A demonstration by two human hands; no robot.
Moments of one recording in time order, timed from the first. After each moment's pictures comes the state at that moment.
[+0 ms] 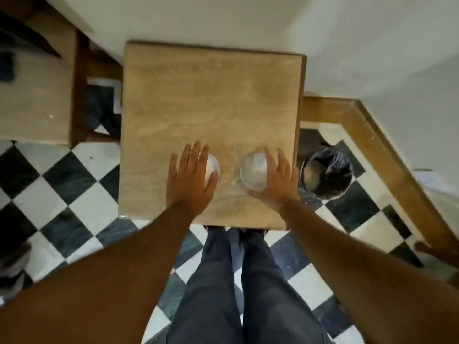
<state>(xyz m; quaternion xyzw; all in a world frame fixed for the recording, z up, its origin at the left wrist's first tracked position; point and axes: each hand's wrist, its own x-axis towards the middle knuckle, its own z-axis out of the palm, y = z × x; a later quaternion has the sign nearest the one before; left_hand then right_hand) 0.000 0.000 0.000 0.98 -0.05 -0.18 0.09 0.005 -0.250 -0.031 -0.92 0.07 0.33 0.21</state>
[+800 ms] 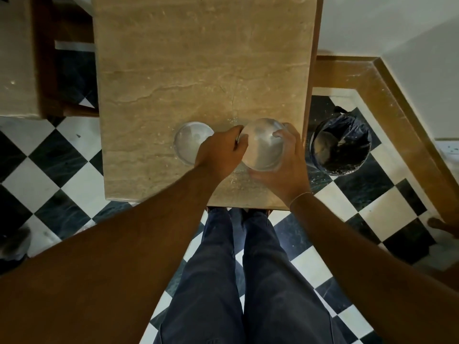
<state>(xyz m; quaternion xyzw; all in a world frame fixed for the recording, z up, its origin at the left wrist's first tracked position) 0.029 -0.072 -0.047 0.92 0.00 -0.28 0.28 -0.033 -0.257 -0.080 -0.92 0.05 0.07 0.39</state>
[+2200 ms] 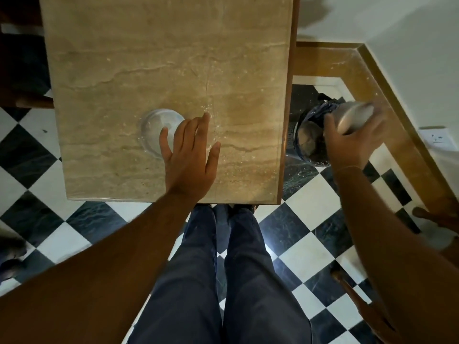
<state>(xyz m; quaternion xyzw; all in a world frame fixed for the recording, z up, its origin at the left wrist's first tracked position) -0.041 -0.075 -0.081 0.99 -0.04 -0.06 0.13 -0.019 -0.412 -0.101 -0.86 0.42 0.00 0.30</state>
